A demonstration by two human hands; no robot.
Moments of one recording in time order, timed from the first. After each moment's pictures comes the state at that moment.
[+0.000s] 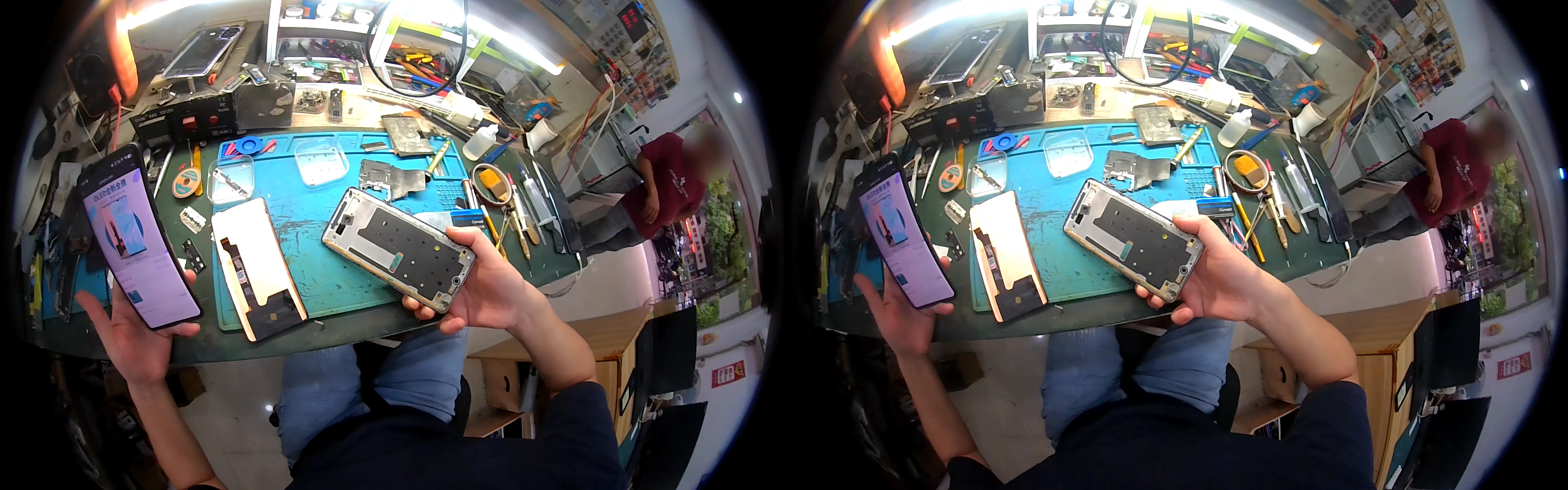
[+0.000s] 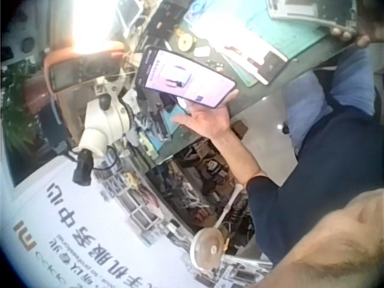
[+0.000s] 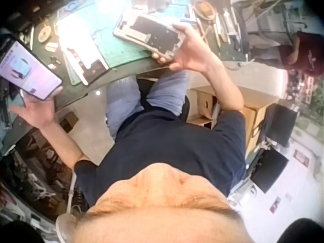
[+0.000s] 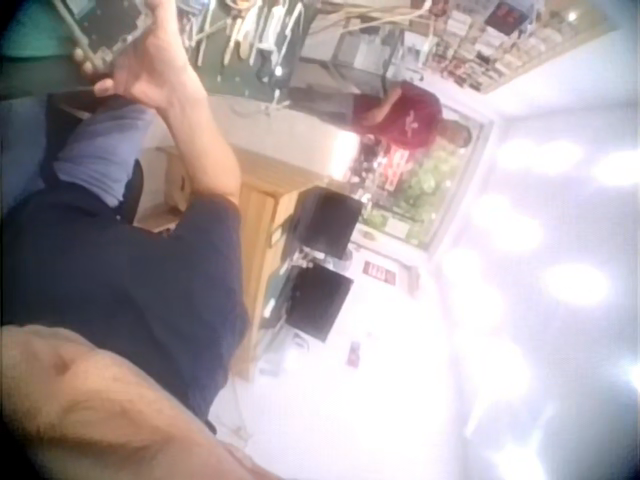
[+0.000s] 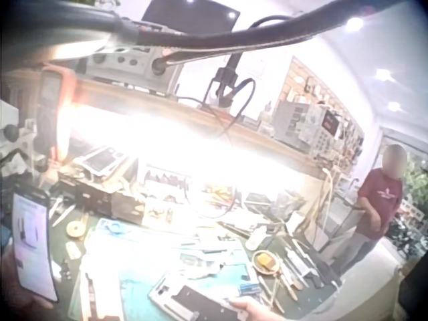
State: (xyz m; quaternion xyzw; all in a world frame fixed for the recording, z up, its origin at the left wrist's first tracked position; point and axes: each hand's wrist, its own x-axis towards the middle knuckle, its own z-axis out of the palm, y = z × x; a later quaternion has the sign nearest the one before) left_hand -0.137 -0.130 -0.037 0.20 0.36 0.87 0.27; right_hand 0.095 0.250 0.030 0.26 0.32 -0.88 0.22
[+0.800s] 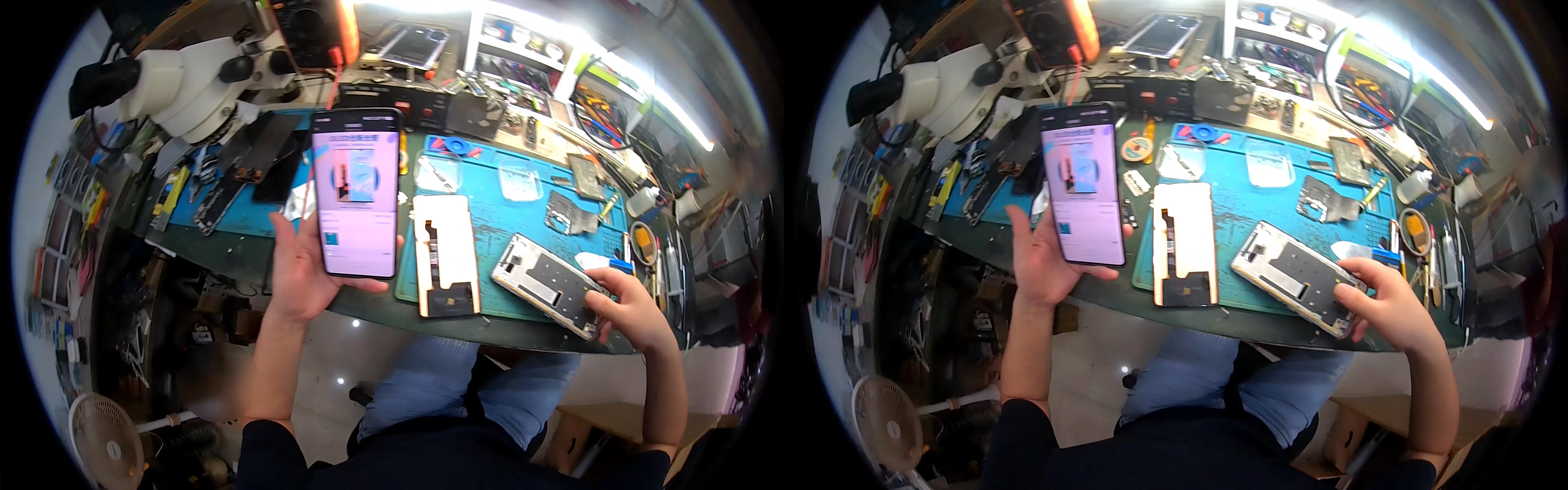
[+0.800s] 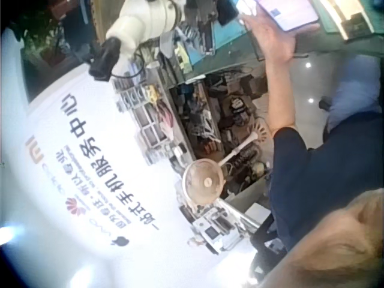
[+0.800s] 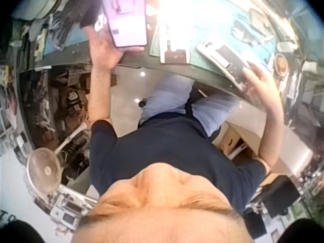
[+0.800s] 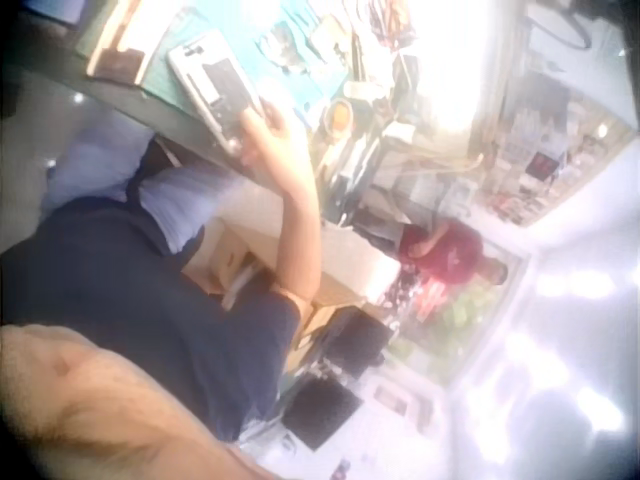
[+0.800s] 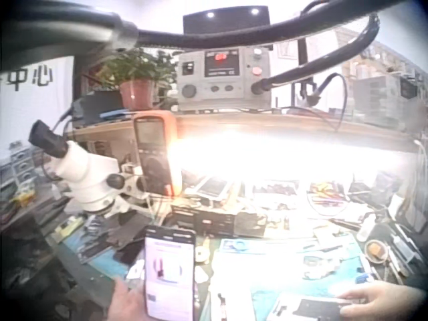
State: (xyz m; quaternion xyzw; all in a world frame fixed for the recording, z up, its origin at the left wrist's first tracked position) left_hand -0.136 -0.125 -0.026 0.21 0.38 0.84 0.32; right_hand 0.076 0.251 0.064 0.26 0.78 -0.55 0.15
